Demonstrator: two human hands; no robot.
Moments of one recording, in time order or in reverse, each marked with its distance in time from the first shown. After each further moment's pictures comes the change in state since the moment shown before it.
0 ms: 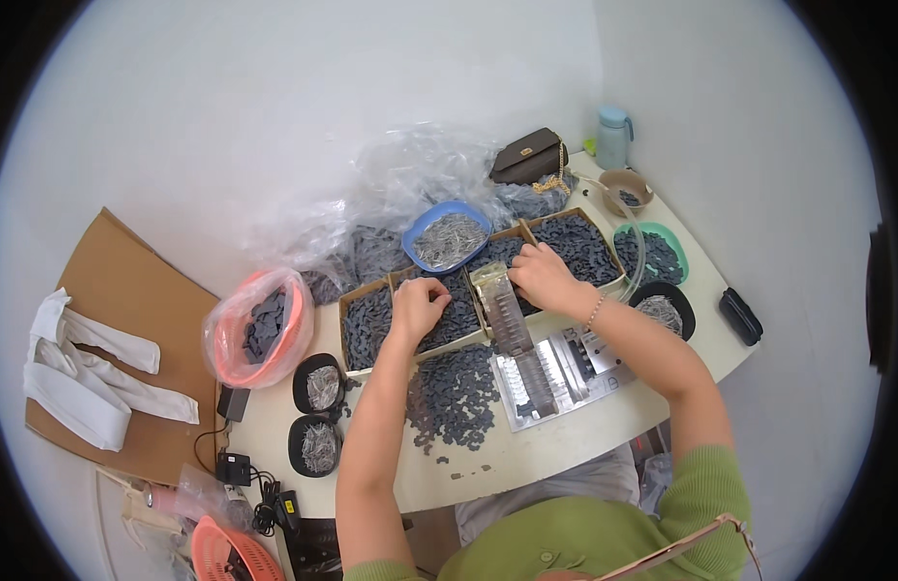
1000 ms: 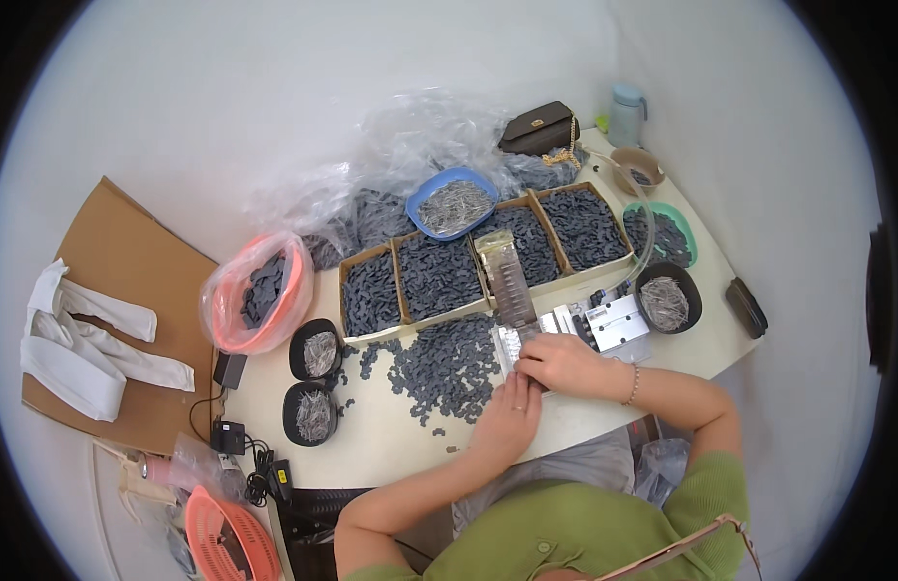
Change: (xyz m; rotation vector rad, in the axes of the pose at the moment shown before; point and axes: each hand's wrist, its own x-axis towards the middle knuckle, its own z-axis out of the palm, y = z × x) left_hand -0.195 0.110 0.054 0.400 0.092 0.598; right_hand -0.096 -0.094 -0.036 0.426 -0.006 -0.282
